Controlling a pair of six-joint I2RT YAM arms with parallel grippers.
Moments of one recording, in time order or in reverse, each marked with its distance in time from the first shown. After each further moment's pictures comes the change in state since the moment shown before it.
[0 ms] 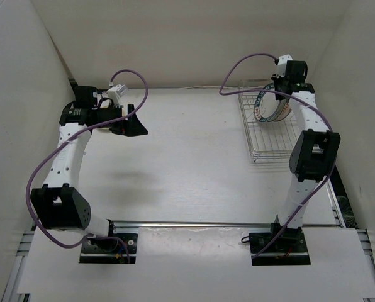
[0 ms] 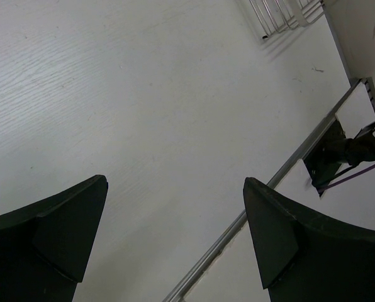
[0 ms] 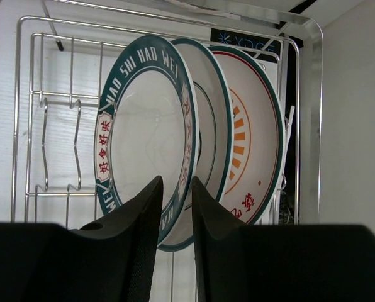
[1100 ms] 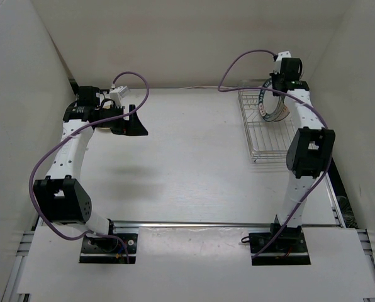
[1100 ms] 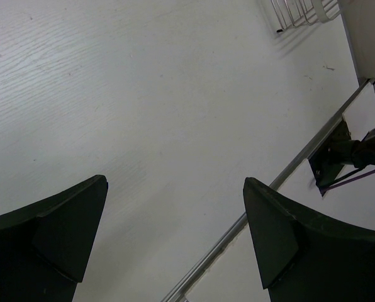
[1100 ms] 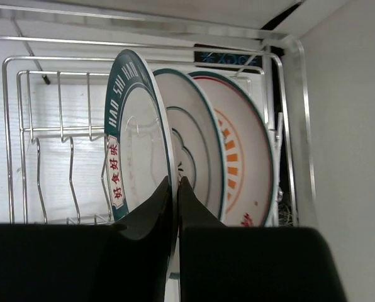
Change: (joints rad) left arm 0.000 0.060 0.000 -0.003 -0.029 0.000; right arm 0.024 0.077 0.084 0.027 0.091 0.054
